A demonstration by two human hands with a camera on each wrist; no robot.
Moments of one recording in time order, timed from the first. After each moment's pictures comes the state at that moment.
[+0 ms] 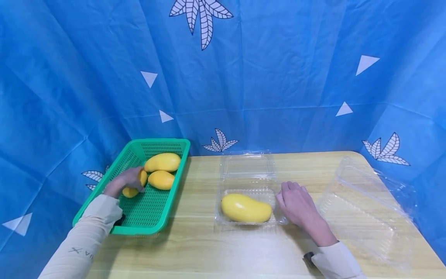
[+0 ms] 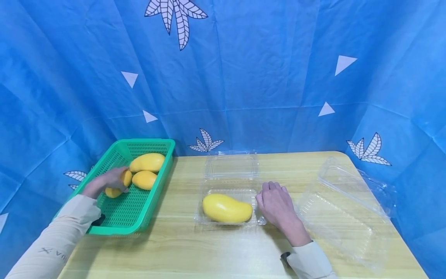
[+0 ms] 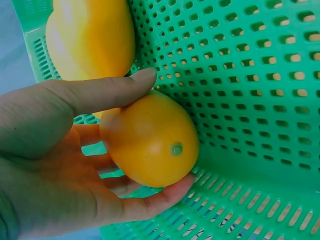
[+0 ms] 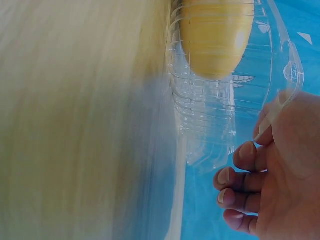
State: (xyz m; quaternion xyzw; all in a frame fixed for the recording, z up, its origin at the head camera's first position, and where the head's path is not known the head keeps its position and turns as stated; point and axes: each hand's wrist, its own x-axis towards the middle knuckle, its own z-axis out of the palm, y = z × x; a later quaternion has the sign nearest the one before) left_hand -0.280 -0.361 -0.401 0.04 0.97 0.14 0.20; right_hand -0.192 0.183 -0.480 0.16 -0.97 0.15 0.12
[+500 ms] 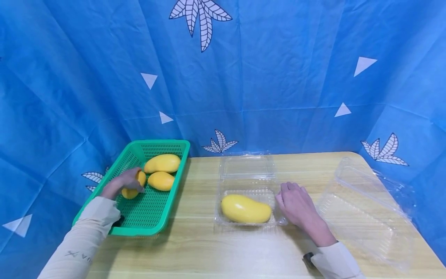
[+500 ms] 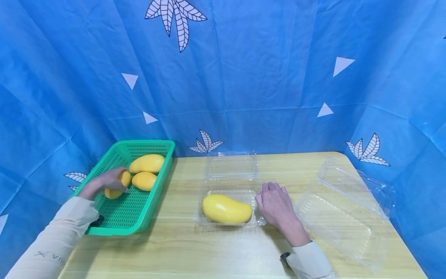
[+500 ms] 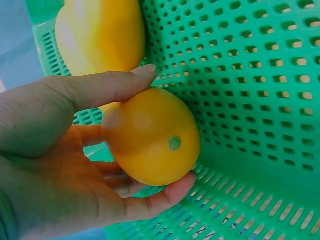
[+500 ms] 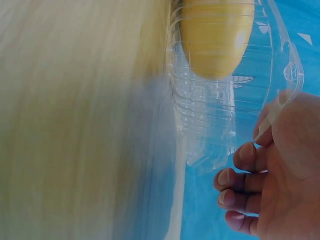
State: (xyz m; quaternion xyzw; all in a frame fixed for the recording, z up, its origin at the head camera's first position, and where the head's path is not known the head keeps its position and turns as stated) left_hand -0.277 -0.365 -0.400 0.01 0.96 0.18 0.22; right_hand -0.191 0.183 -0.481 0.16 -0.97 0.14 0.13
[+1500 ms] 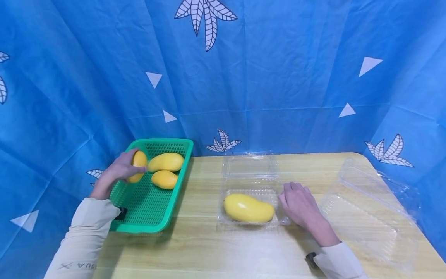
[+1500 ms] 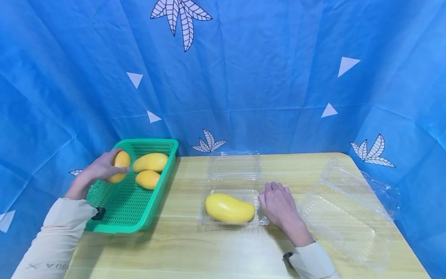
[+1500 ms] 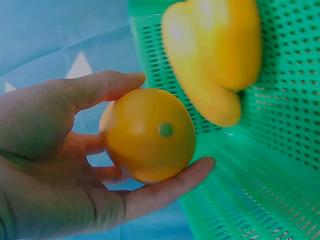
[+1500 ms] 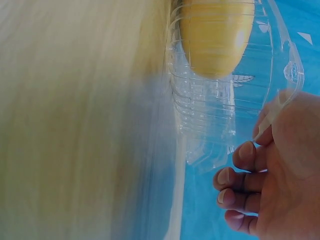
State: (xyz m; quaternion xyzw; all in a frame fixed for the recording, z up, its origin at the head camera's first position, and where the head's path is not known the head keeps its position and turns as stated) left_hand -0.260 -0.350 -0.346 0.02 0.96 0.27 0.11; right_hand -0.193 0.182 -0.482 0.16 -0.97 0.14 0.12
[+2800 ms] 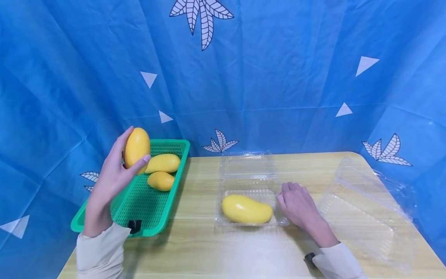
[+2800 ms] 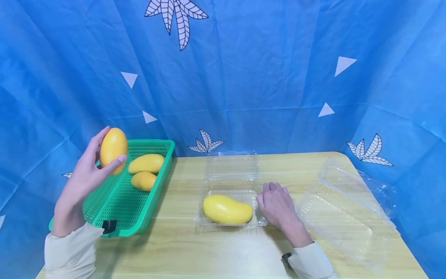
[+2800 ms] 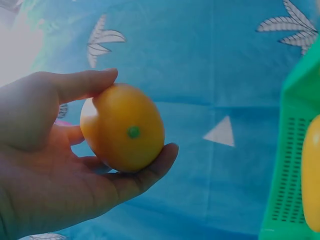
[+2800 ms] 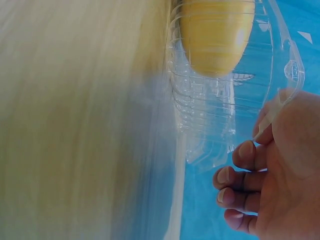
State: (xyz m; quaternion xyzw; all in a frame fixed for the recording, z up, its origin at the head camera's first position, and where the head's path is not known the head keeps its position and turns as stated) left_hand -0.193 -0.274 -0.296 0.12 0.90 0.37 -0.17; right_hand -0.194 0.184 -0.484 0.16 -0.97 0.15 0.12
